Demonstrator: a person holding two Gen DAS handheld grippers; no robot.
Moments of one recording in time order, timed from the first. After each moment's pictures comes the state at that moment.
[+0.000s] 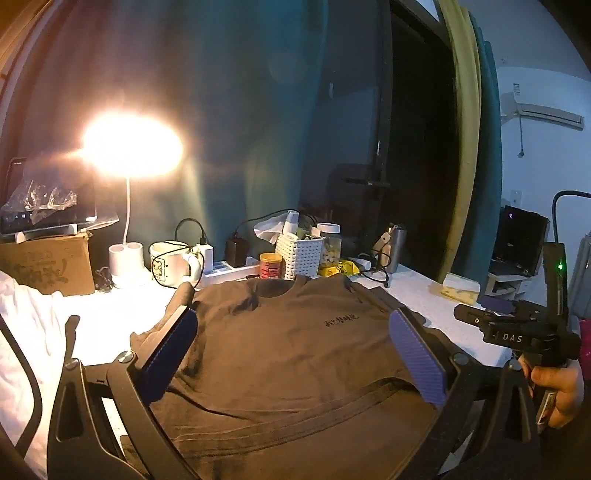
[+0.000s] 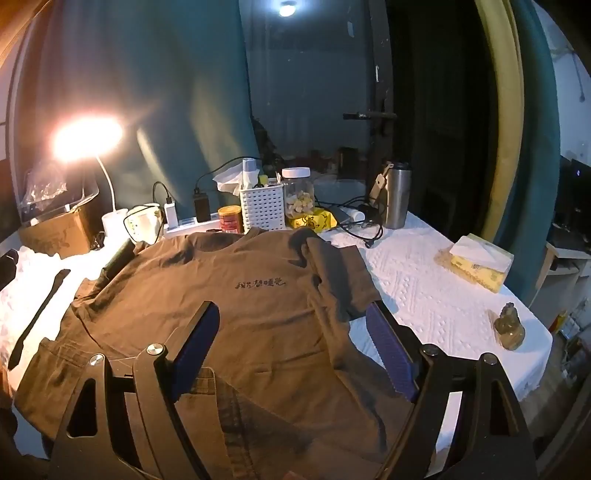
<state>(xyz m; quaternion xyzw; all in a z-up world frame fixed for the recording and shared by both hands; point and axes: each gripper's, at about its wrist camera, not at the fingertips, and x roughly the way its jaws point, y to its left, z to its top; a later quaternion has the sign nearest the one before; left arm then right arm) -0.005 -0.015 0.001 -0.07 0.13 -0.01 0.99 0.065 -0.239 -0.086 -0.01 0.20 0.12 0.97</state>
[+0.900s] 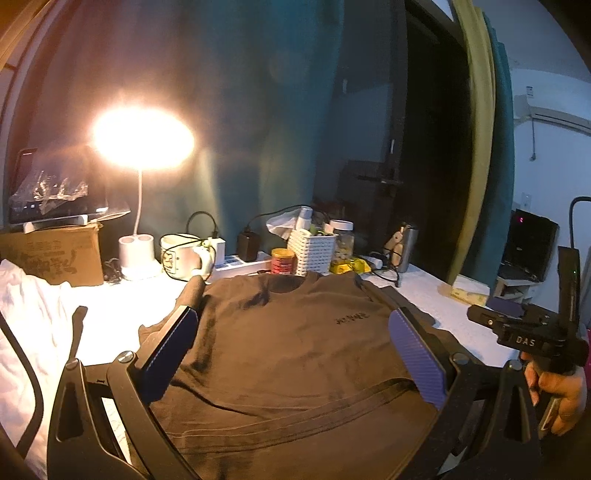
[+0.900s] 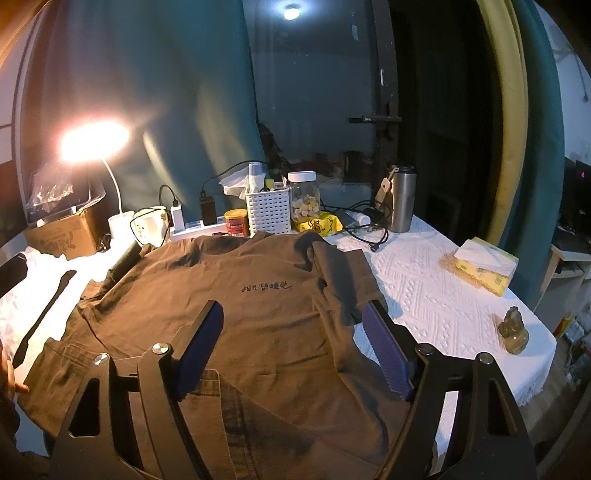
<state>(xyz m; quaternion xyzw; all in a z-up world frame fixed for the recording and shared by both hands) -0.003 -0.005 0.002 -0.08 0.14 0.01 0.99 0.064 -0.239 -0.085 -0.01 0.20 0.13 0.97</state>
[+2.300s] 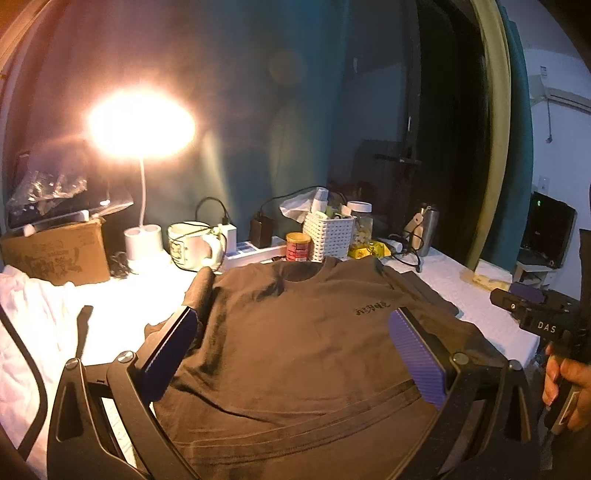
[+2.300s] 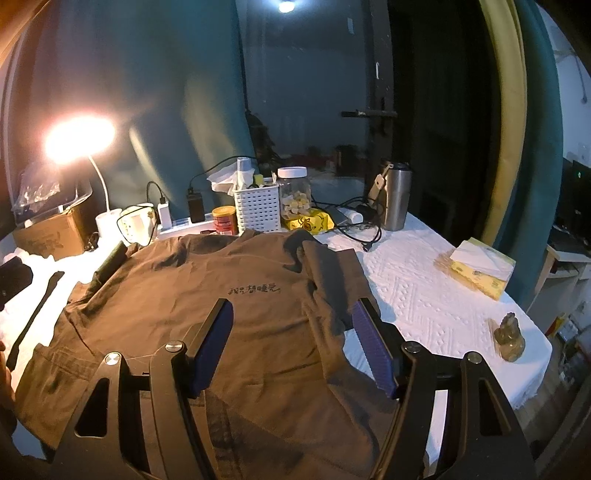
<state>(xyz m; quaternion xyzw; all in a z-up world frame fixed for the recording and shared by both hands) 0.033 -0.002 -0.002 -0.07 0.19 0.03 0.98 0.088 -0.243 -0.083 -0.01 0.21 0.12 0.97</state>
